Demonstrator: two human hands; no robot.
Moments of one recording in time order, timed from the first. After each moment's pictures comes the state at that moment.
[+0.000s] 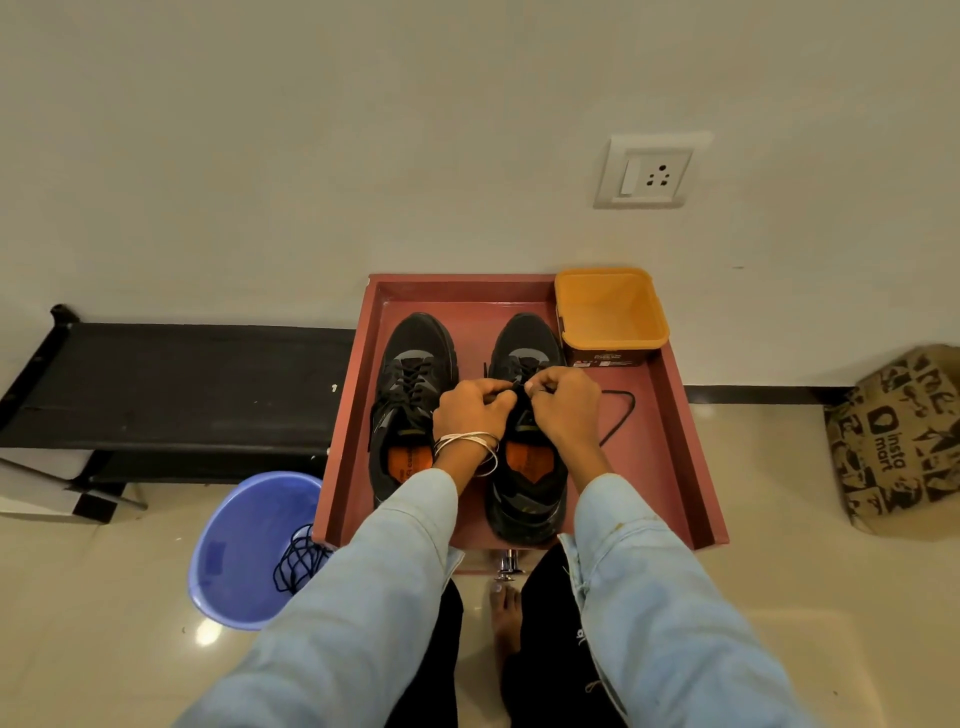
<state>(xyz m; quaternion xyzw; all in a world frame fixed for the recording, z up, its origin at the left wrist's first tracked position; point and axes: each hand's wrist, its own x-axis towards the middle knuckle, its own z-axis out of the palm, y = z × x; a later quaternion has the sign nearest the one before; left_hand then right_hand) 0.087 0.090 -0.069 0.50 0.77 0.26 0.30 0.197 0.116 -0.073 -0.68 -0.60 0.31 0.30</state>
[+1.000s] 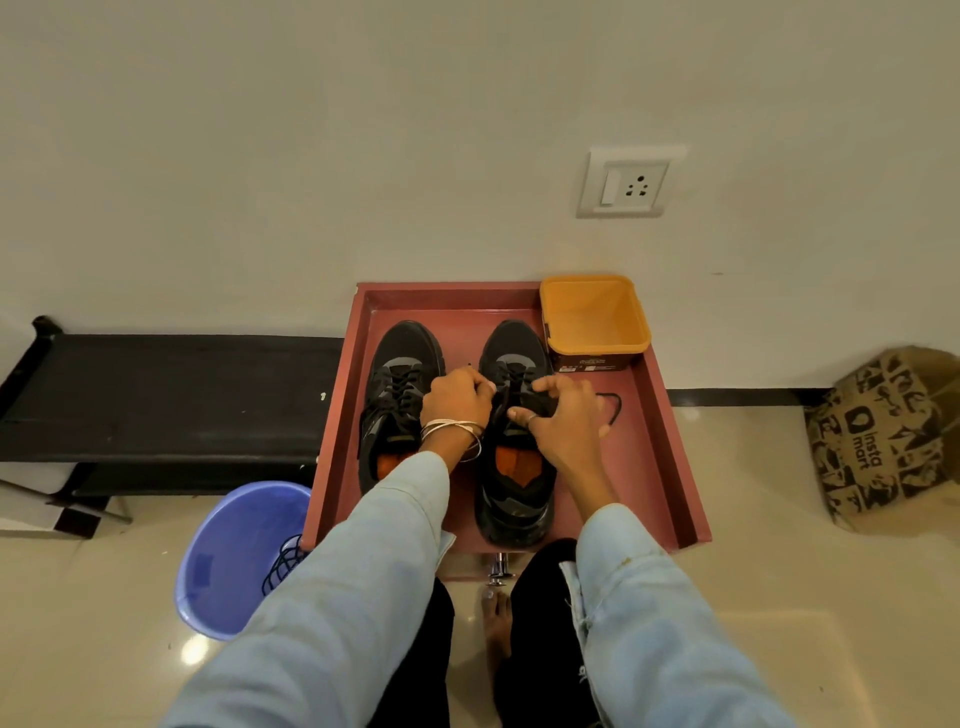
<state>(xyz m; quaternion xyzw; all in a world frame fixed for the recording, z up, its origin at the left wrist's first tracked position) 0.080 0.114 -0.076 0.53 0.78 0.21 0.25 0.214 0.101 -0.082 -0.70 -0.58 0.30 0.27</state>
